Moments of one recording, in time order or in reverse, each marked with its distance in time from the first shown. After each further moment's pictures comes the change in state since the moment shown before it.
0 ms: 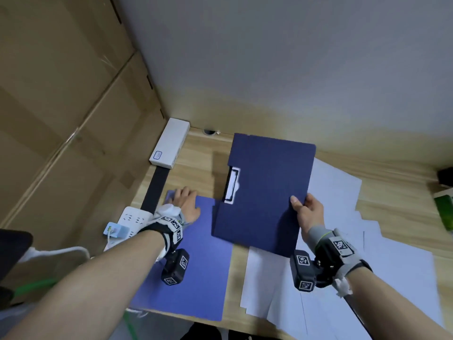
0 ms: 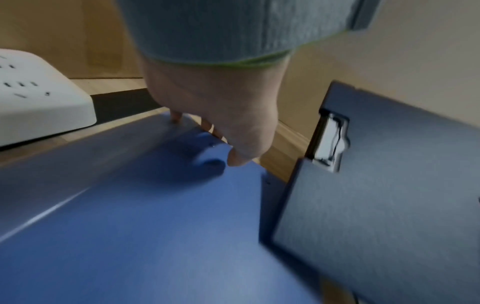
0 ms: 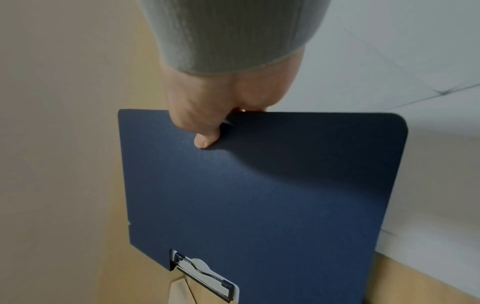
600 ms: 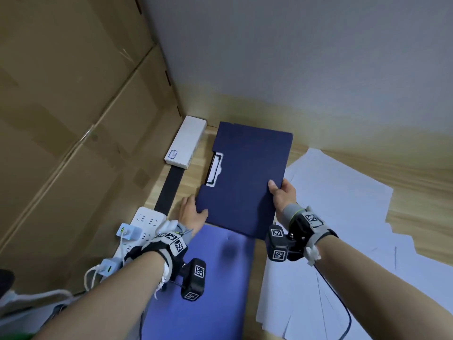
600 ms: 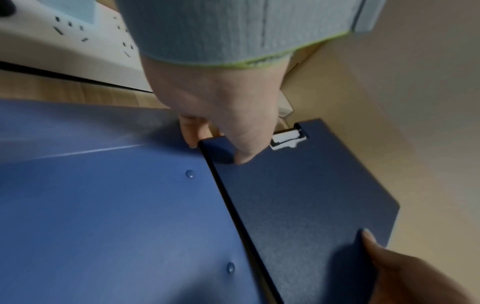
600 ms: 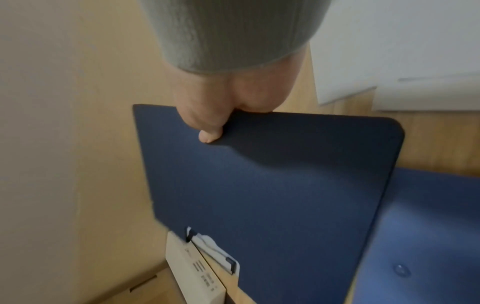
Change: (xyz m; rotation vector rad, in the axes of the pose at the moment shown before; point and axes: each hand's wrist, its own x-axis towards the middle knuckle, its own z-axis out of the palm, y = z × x) left_hand -0.009 -0.016 0.013 -0.505 0.130 -0.250; right_hand 0.045 0.019 0.121 -0.125 -0.155 0.119
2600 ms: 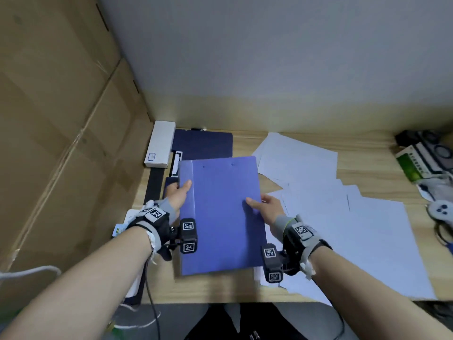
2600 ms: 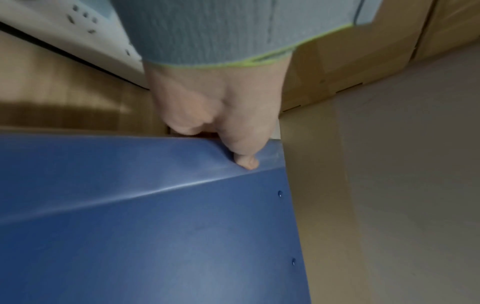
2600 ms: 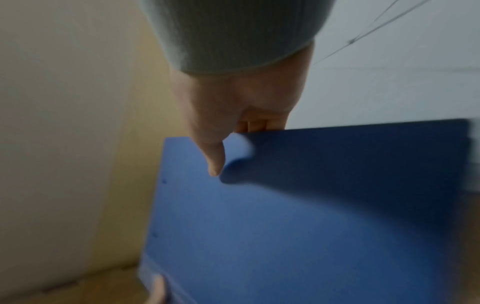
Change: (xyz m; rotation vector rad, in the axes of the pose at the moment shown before) left_hand -0.013 0.014 -0.038 -0.860 -0.193 -0.144; right_hand -0.143 0.028 -0.029 0.065 0.040 0.152
